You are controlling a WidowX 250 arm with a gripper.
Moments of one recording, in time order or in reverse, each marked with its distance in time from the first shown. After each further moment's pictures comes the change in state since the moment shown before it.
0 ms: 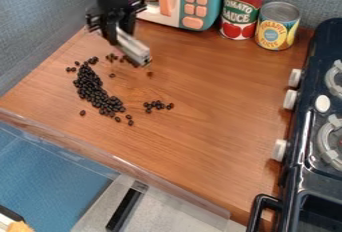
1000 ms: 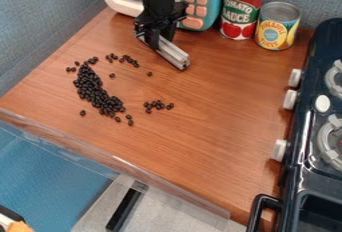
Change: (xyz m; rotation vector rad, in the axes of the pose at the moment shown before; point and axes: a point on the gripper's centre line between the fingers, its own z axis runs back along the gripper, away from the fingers) arm -0.021 -0.061 -0.038 0.031 -0.024 -0.045
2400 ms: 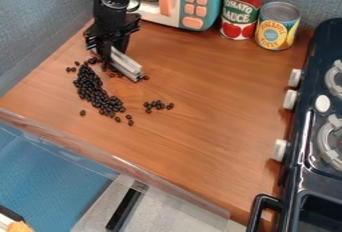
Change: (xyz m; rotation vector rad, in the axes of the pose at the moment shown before) arm 0.020 0.083 -0.009 0.097 -0.018 0.077
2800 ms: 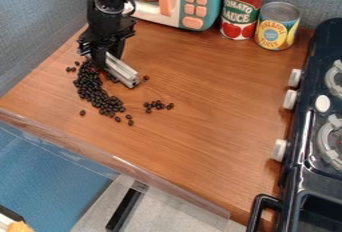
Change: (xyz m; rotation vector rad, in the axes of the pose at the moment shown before) arm -0.002 0.015 0.009 -0.014 -0.004 0.028
